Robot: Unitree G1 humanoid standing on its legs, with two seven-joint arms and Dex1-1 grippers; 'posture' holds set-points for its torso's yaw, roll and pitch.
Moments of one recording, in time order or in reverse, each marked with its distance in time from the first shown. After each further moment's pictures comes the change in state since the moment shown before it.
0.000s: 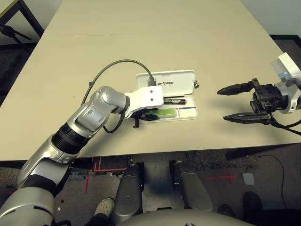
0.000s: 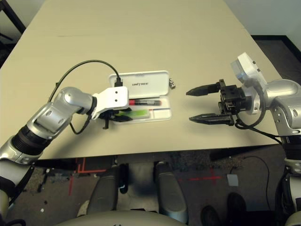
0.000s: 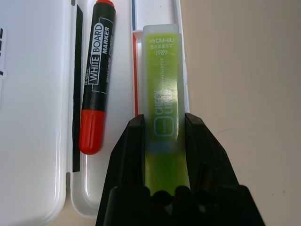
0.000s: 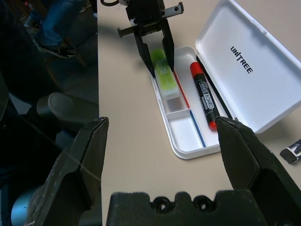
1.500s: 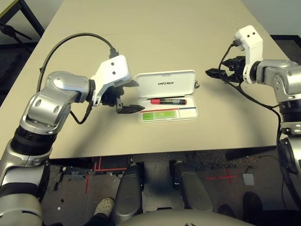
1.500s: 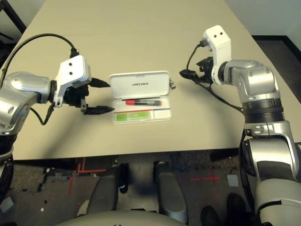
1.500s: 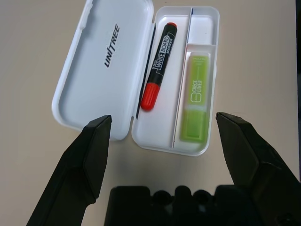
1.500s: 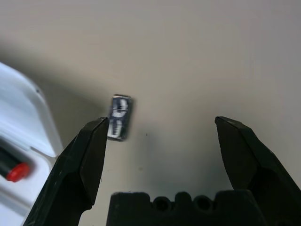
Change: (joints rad) left arm 0.069 0.184 0.380 -0.142 -0.227 0.138 -0.048; right arm -0.450 0.333 0.137 0.324 -0.406 0.559 -0.816
